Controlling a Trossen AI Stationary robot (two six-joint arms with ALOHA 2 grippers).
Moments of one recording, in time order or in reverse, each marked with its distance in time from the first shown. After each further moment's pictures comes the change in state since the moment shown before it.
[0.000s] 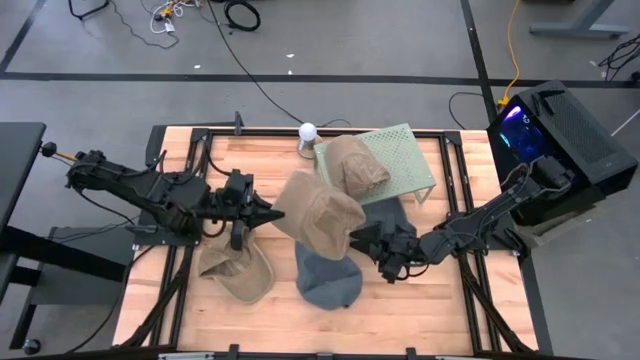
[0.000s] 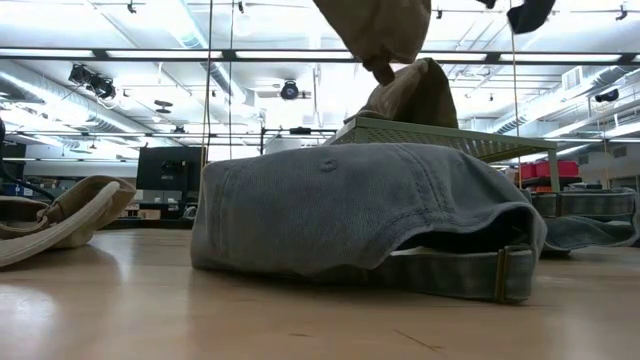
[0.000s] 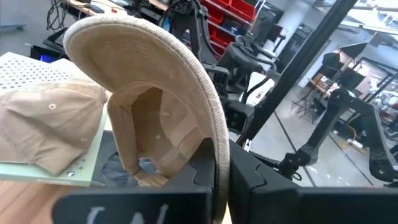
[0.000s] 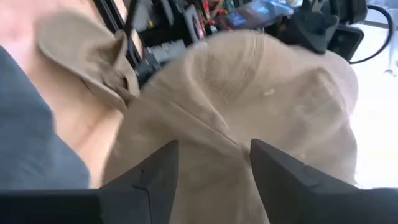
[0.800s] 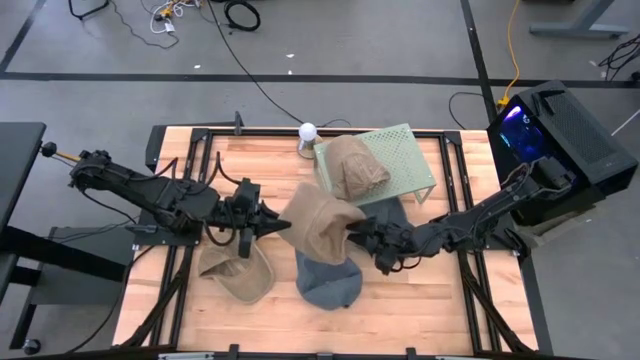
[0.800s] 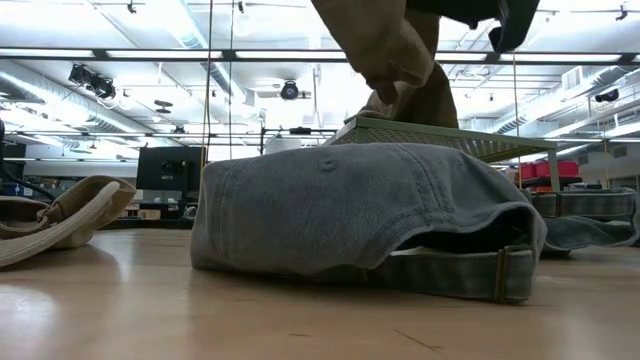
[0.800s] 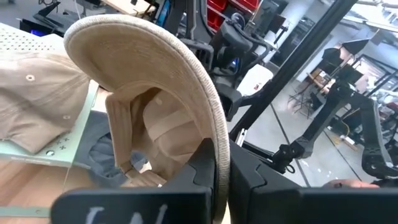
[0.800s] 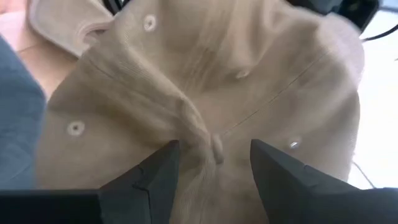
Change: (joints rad) left arm -0.030 0.064 0.000 0.015 -0.002 -0.074; right arm -0.080 0.000 0.000 -0.062 -0.047 0.061
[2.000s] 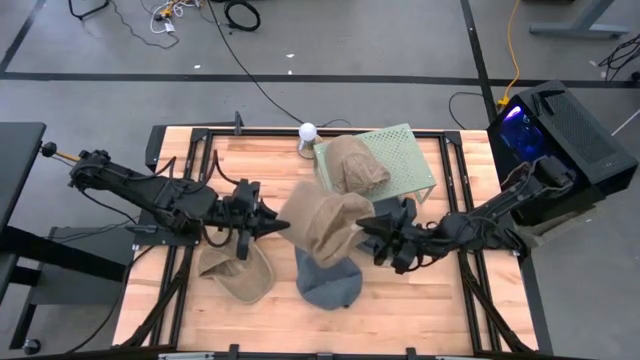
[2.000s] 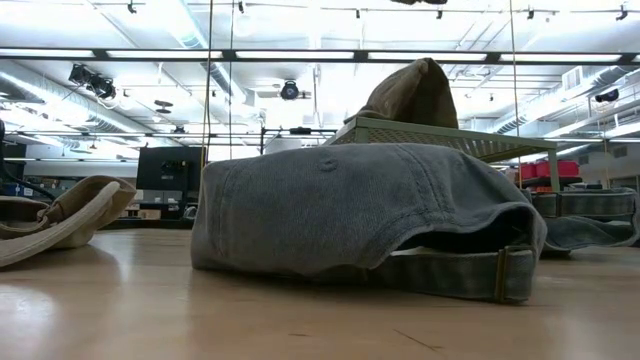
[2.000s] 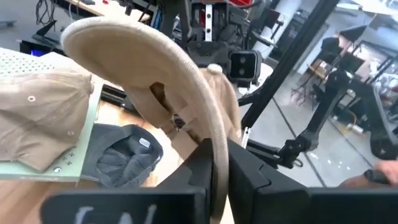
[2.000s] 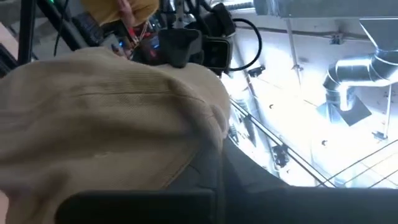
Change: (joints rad) left arm 0.000 -0.009 0.002 0.003 0.006 0.105; right arm 0.060 -0.028 0.000 0.443 0.030 -0.175
